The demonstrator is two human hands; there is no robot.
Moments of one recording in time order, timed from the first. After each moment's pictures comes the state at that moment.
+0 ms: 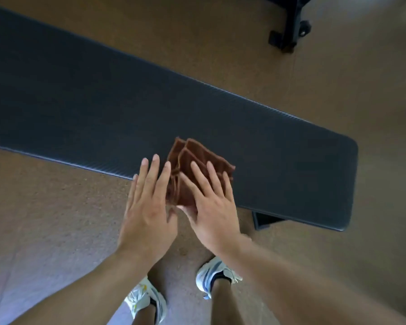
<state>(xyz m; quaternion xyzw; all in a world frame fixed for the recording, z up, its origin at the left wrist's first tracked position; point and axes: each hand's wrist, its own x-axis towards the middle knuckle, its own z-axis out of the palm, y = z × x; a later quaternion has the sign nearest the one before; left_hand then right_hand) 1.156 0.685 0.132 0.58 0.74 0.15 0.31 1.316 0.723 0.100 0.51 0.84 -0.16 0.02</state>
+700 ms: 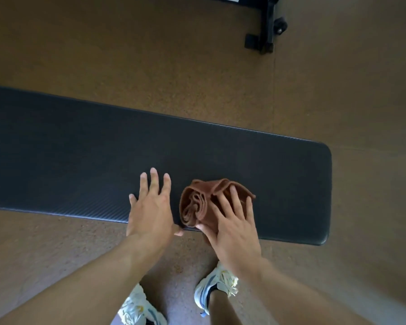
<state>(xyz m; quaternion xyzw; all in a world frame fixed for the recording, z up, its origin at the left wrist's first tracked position) 1.240 0.793 0.148 0.60 0.71 -0.20 0.30 1.439 0.753 0.111 0.57 0.78 -0.23 0.10</state>
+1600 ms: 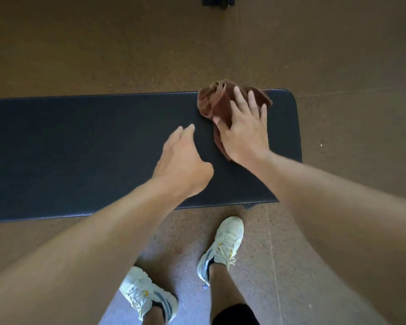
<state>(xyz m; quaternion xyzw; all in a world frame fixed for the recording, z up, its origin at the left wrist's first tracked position) 1.380 0.846 0.198 0.55 0.69 -0.03 0.46 1.535 0.887 0.098 0.71 0.67 -0.23 -0.03</state>
